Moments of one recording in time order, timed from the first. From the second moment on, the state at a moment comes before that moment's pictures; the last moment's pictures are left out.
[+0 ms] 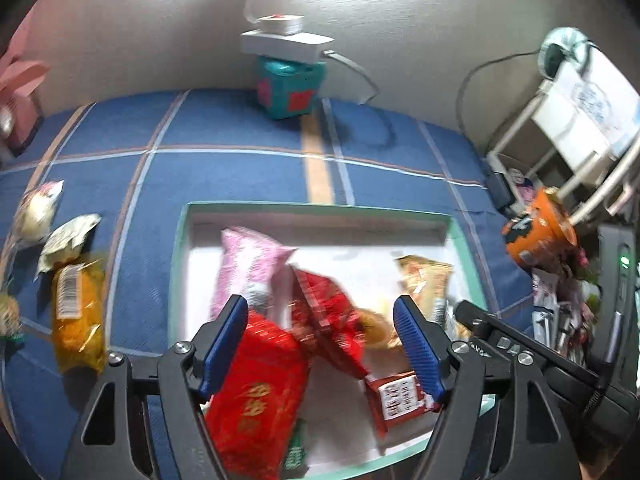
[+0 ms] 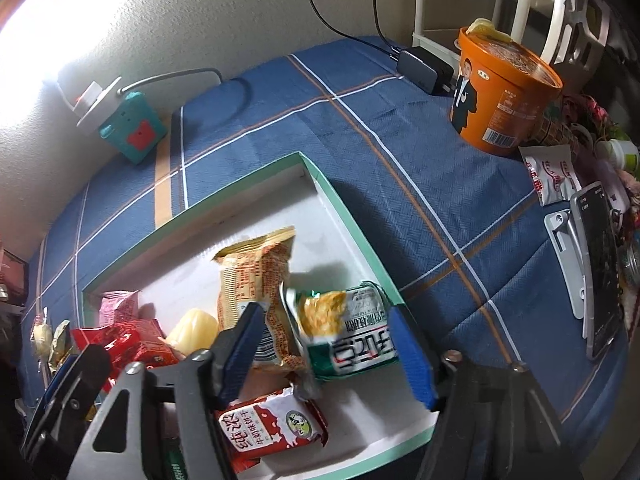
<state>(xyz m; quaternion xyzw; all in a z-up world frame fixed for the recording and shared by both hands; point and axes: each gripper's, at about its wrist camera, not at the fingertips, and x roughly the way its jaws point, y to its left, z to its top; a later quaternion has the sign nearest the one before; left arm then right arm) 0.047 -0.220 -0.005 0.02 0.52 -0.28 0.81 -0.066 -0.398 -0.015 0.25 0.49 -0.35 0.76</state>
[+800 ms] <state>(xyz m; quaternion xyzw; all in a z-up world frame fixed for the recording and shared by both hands) 0.077 -0.118 0.004 0.05 0.50 -0.07 0.86 -0.037 -0.316 0.010 0.19 0.49 -0.27 0.80</state>
